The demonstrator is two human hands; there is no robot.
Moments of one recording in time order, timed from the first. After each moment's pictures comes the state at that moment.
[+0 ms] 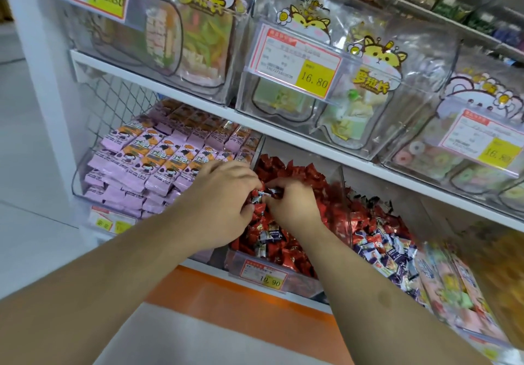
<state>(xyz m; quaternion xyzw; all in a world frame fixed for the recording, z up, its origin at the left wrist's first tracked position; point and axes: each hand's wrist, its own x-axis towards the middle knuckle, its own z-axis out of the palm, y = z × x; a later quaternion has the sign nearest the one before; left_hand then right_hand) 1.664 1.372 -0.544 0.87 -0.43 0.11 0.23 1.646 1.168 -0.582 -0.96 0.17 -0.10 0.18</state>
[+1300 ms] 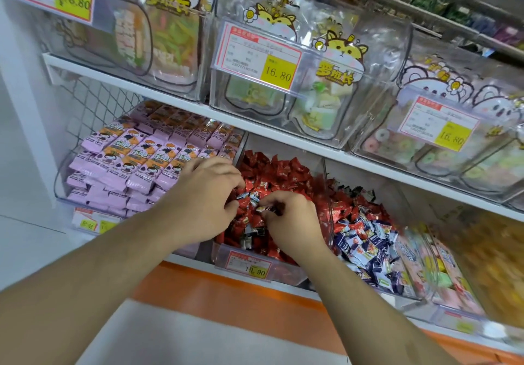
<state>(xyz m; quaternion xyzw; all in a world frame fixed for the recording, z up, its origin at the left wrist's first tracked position) 1.660 1.367 -0.544 0.88 -0.41 0.09 0.22 1.574 1.181 -0.562 -0.94 0.17 -0.13 0.27</state>
